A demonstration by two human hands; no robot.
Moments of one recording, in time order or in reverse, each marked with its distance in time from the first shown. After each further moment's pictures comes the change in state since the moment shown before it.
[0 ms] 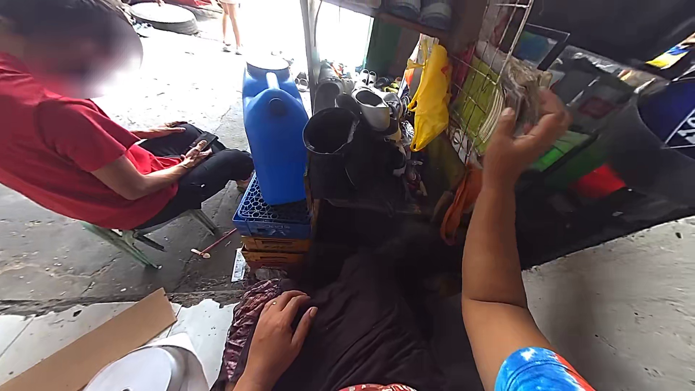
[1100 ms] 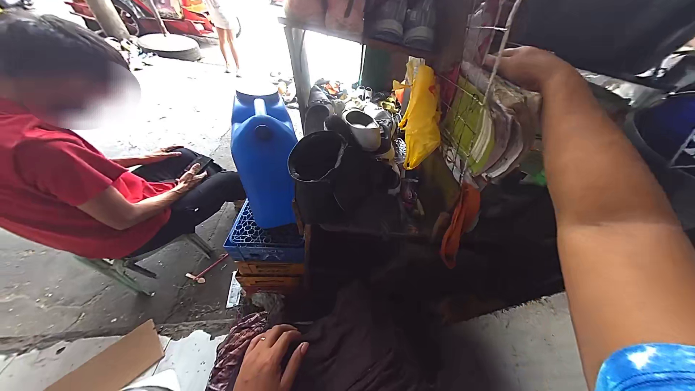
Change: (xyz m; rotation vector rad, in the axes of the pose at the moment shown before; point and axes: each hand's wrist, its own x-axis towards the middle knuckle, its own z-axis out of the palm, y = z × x) left_hand 0.018 0.009 -0.005 0.022 -0.179 -0.047; right_hand 0.198 0.046 0.060 -0.243 -0.988 0.394
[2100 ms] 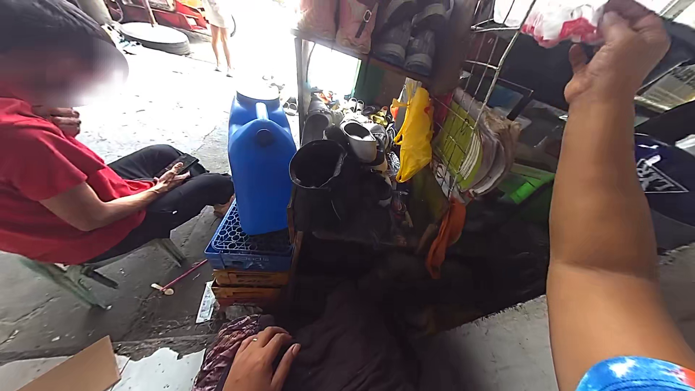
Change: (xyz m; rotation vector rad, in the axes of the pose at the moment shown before) left_hand 0.009 -0.007 0.002 -0.054 -0.009 0.012; right_hand -0.054 -0.021 -0.053 0.938 0.778 -0.389
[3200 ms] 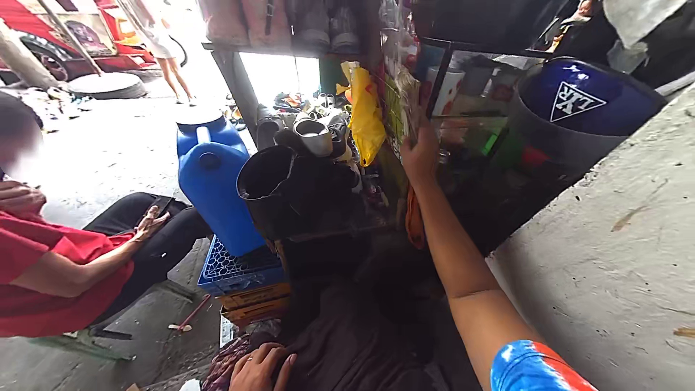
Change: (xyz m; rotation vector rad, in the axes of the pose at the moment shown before) left_hand -0.005 0.015 -0.005 0.148 -0.166 0.008; right_hand -0.206 0.109 -0.020 -0.745 -0.165 -0.053
